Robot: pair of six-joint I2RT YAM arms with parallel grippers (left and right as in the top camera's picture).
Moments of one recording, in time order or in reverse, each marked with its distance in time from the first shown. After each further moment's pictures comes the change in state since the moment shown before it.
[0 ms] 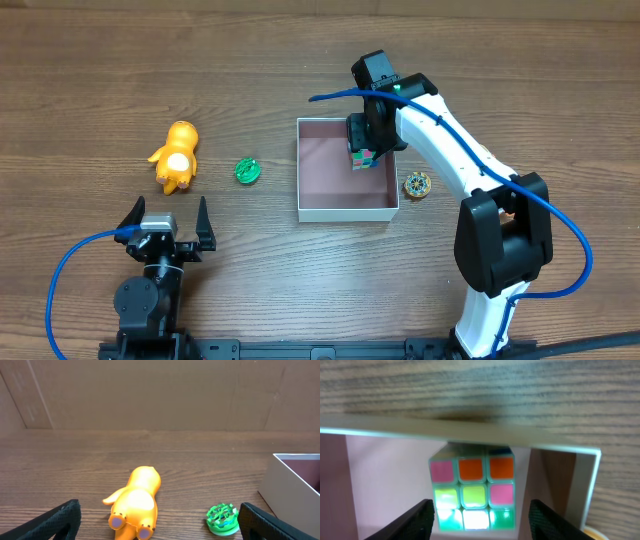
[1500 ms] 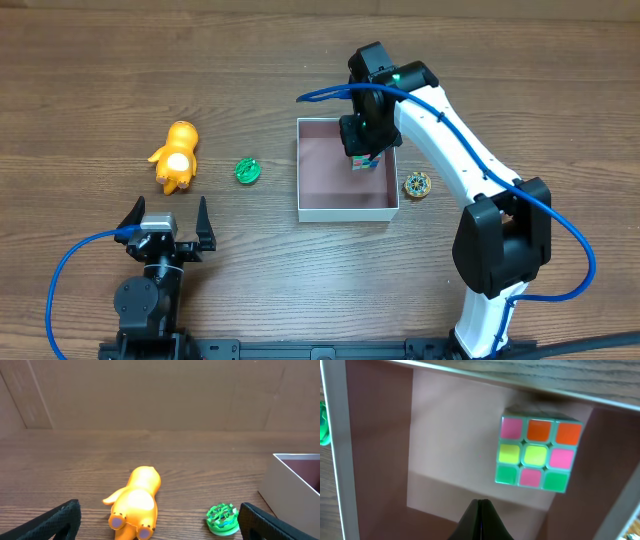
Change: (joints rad) left arm 0.000 0.000 0.000 0.000 0.000 0.000; right arm 0.019 0.000 0.095 -0.151 -0.198 -0.108
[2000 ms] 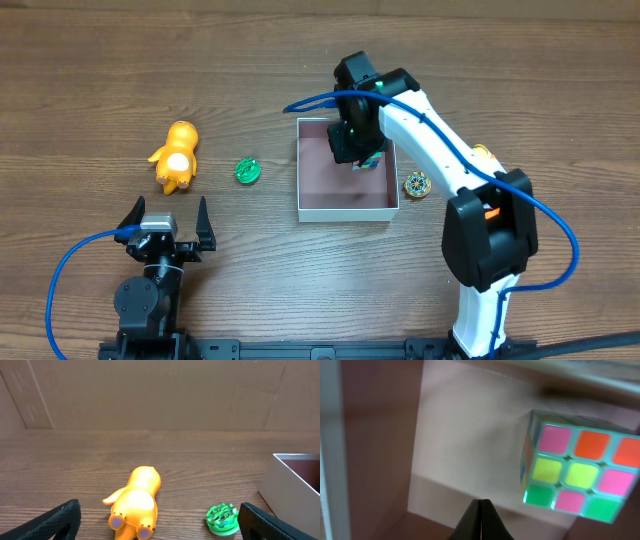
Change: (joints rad) left arm 0.000 0.000 0.000 0.000 0.000 0.000; right arm 0.039 0.059 -0.009 0.037 -0.014 -0.023
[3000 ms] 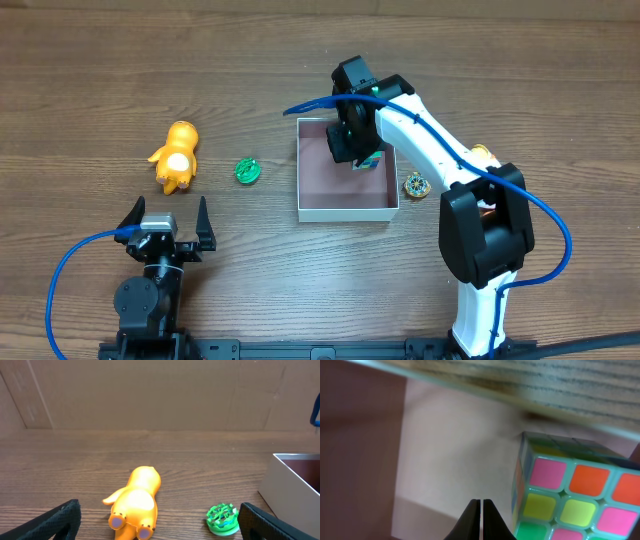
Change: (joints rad) left arm 0.000 0.000 0.000 0.000 0.000 0.000; right arm 0.000 0.017 -0.052 0.107 0.041 0.000
